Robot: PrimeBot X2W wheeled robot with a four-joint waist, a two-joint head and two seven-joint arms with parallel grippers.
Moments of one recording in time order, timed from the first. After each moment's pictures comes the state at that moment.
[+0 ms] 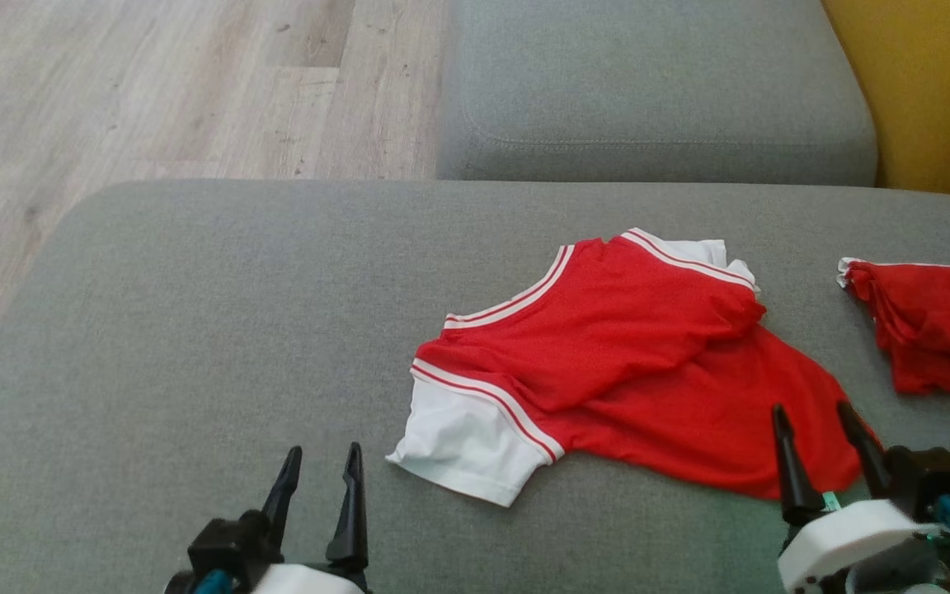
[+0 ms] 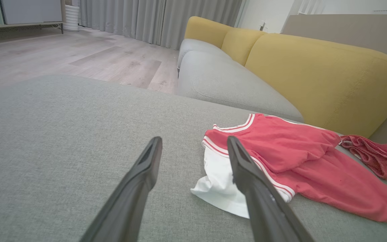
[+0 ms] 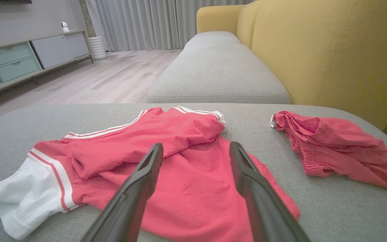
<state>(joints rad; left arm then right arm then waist) 0.01 0.28 -0.63 0.13 -0.68 0.26 -0.21 0.13 -0.04 -0.06 0.10 0.08 0.12 0.03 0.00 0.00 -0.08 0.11</state>
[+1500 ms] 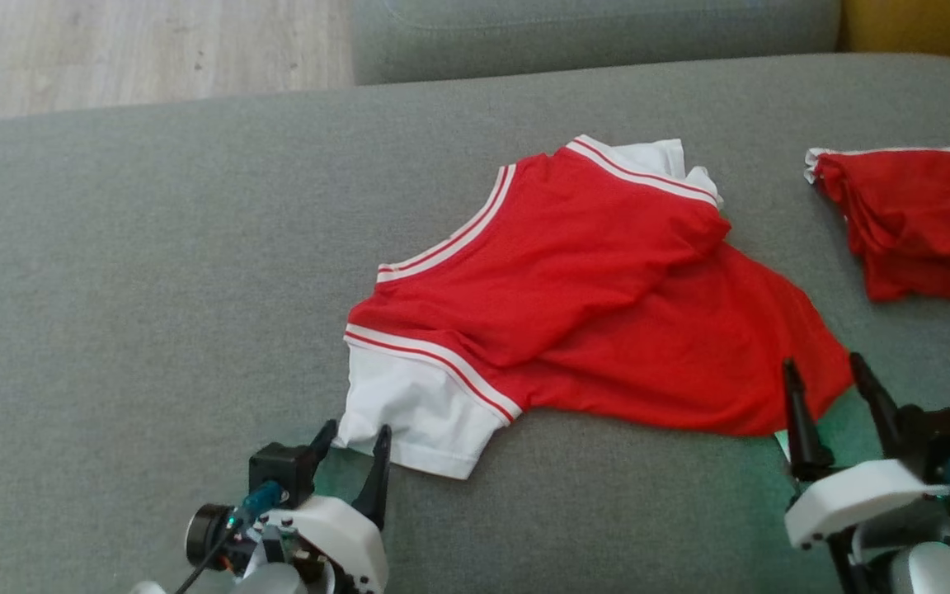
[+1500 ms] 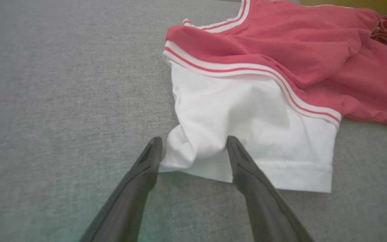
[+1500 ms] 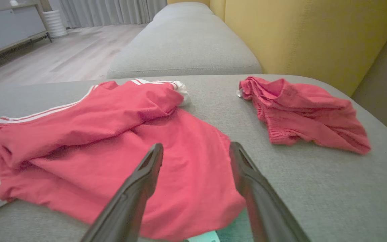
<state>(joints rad) -0.24 0.23 -0.74 0.50 -0.66 0.15 -0.09 0.05 -0.04 -0.07 0.11 0.06 0.12 0.00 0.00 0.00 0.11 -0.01</state>
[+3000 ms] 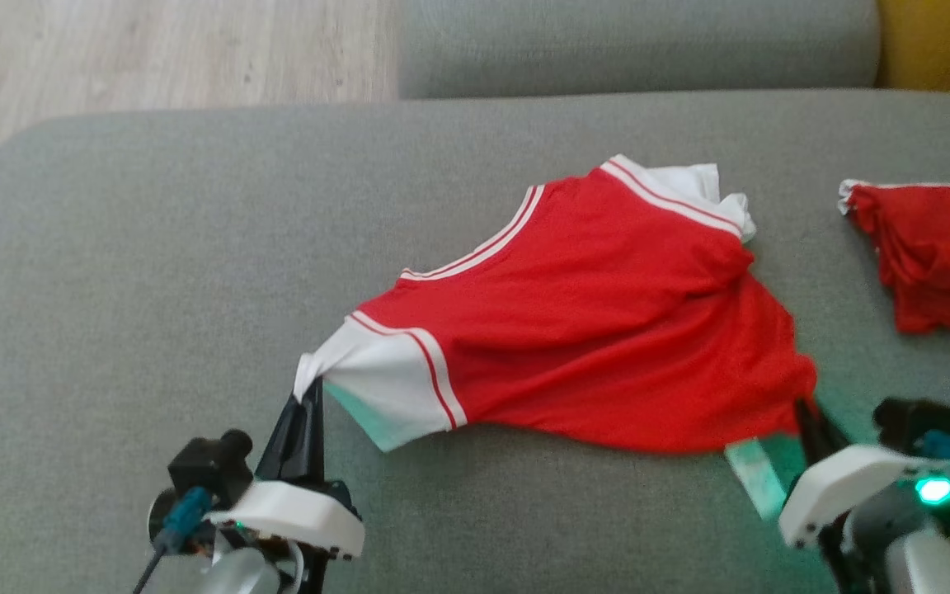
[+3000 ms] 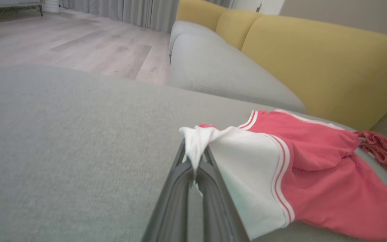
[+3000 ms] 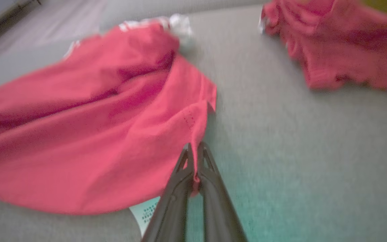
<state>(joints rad) -0.17 0.27 -0.63 0.29 -0.71 0.21 -0.23 -0.03 -0.04 -0.10 0.34 0.13 0.12 0.20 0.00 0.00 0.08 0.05</state>
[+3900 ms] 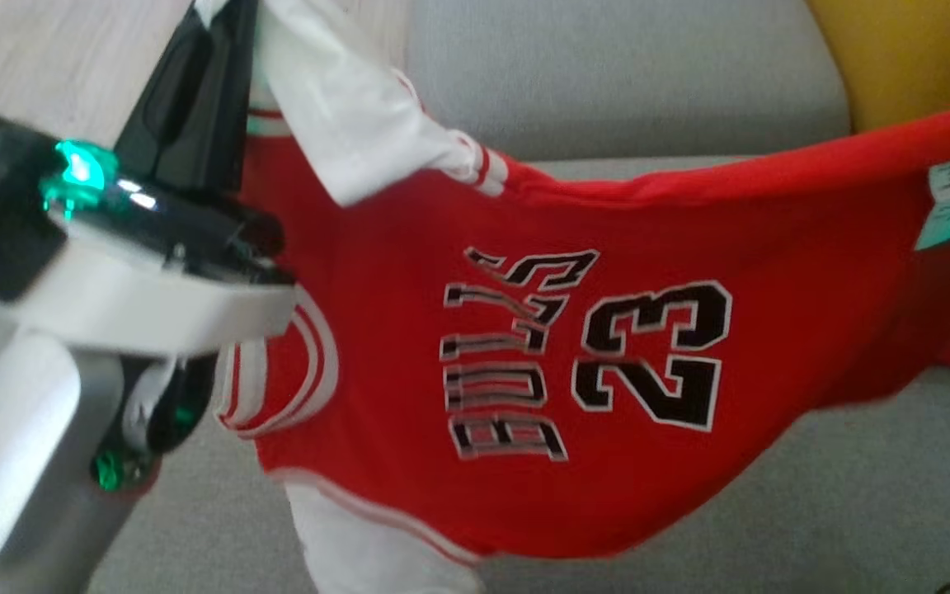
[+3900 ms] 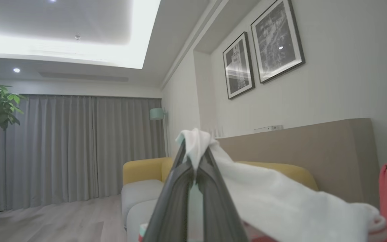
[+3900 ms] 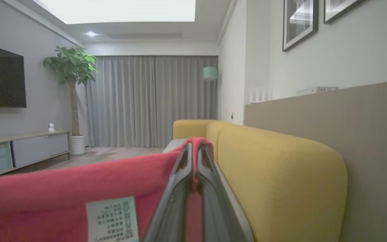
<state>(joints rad) -0.60 0.51 -0.51 -0.44 -0.64 0.24 0.13 -0.20 -0.04 -0.23 -0.54 0.13 0.12 0.45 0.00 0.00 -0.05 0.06</state>
